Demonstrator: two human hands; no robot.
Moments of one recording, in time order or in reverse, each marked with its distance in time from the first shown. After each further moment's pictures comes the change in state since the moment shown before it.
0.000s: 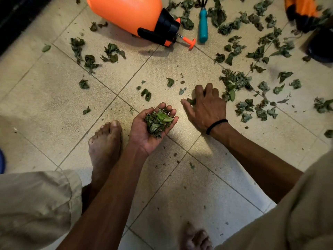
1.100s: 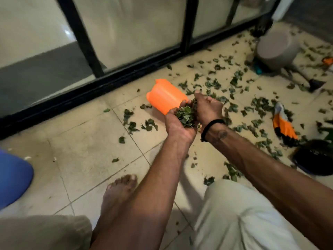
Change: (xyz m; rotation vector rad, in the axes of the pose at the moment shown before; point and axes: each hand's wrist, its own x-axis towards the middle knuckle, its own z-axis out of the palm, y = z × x) left_hand 0.001 0.086 0.216 -0.409 0.000 0.384; right_hand 0.143 -0.112 -0.216 1.548 0.040 0.405
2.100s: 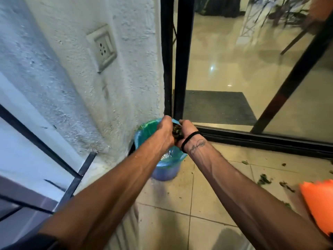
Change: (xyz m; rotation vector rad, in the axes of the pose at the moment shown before) left_hand -0.264 0.478 -0.117 0.262 0.623 0.704; right_hand -0.343 0.026 0.459 -0.199 -0.963 0.552
